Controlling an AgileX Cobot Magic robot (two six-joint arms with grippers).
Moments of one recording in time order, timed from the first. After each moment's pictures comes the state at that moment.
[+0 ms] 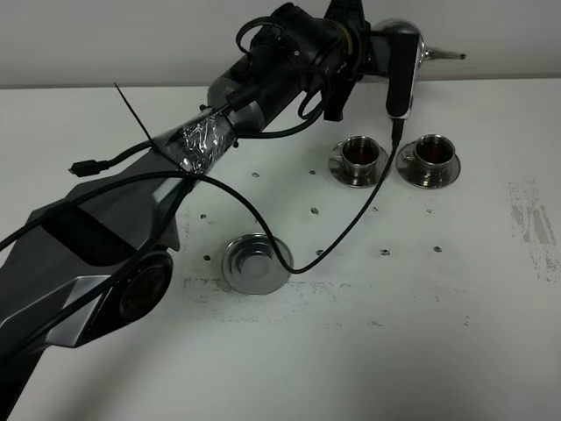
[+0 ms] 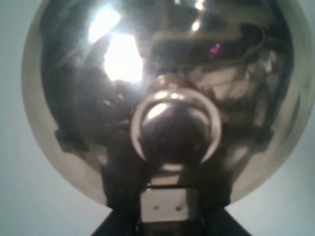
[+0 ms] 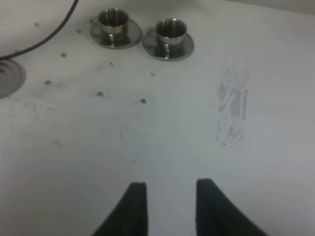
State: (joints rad) left arm -0.66 2.59 -2.57 0.32 0.63 1.03; right arm 0.10 0.02 -0.49 0.01 1.07 -0.08
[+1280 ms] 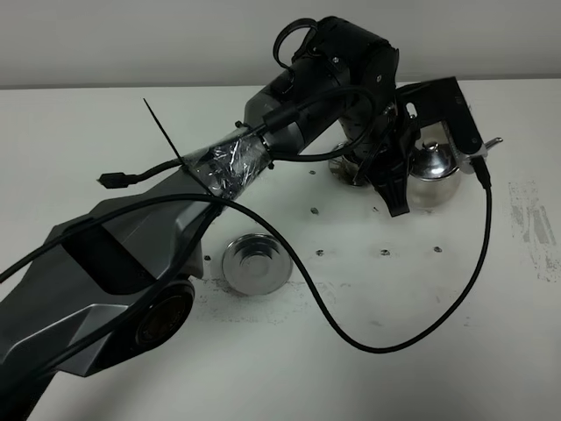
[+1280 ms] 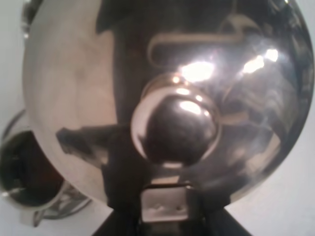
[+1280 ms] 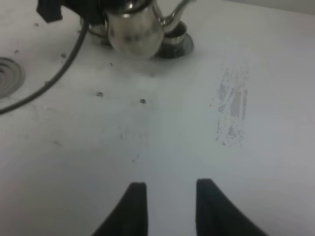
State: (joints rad) left arm -0.78 2.59 -2.57 -0.04 1.15 0.69; right arm 0.10 0.02 -0.49 0.01 1.07 -0.08
